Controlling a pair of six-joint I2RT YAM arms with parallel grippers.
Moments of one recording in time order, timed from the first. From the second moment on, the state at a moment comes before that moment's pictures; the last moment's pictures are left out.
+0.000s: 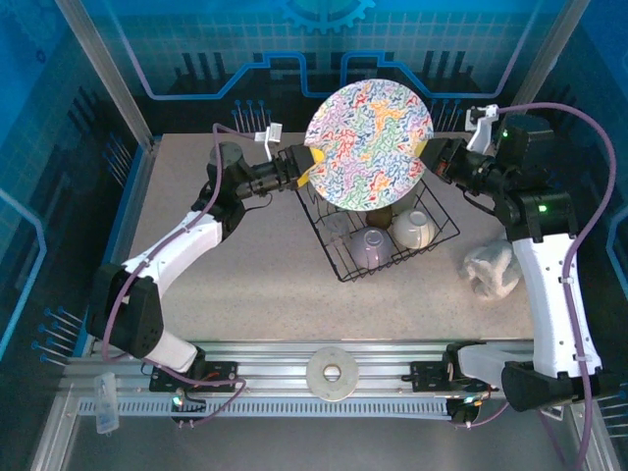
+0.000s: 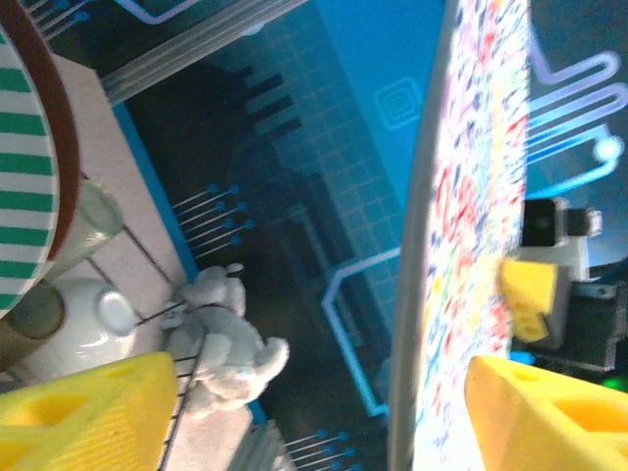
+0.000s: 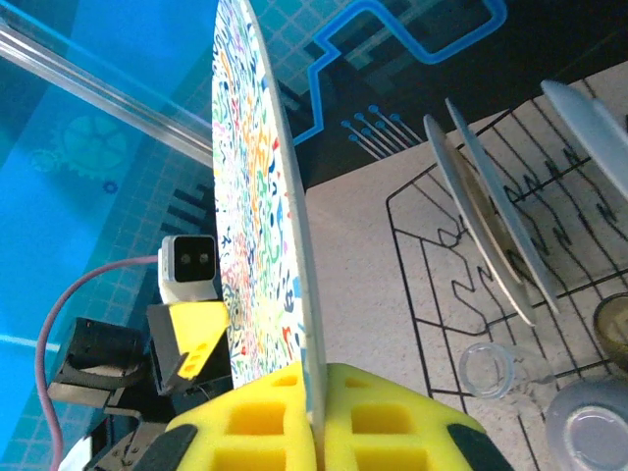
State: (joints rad) left arm -0.34 1.51 1.12 0.46 0.80 -1.18; right arm 0.10 1.18 1.60 -0.79 -0.56 0.70
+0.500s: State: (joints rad) left arm -0.30 1.54 1.17 0.50 0.83 -1.32; right arm 0.10 1.23 1.58 -0.72 -0.57 0.73
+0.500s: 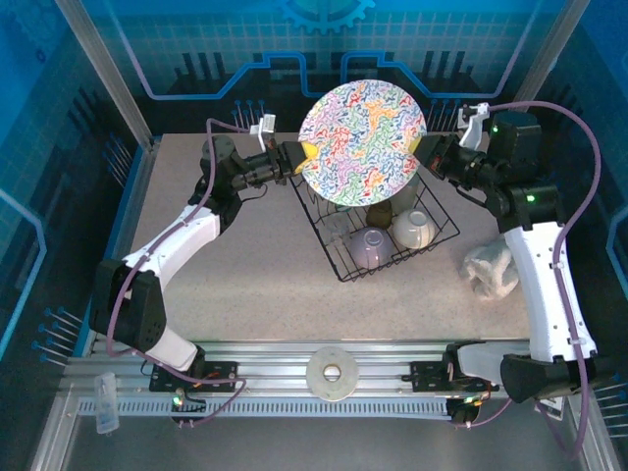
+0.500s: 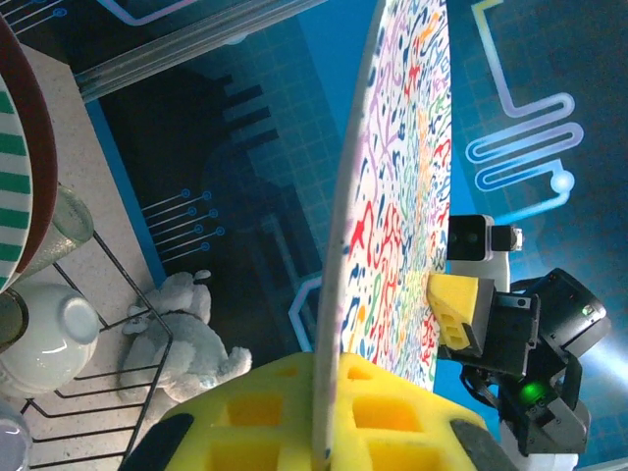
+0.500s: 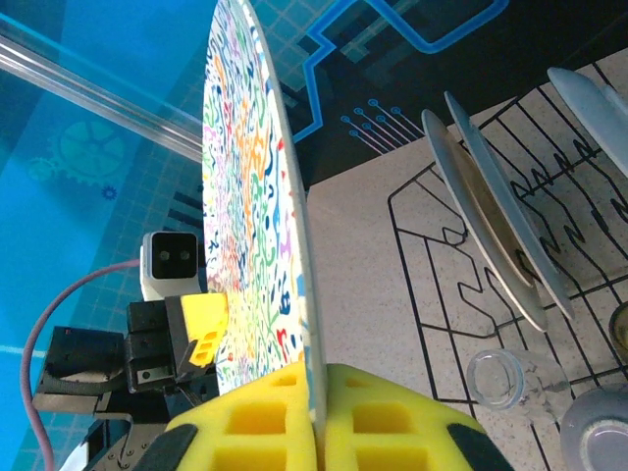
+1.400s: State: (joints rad) left arm 0.01 1.44 0.81 0.70 0.26 -1.38; right arm 0.22 1.25 1.55 -0.60 -0.55 0.59
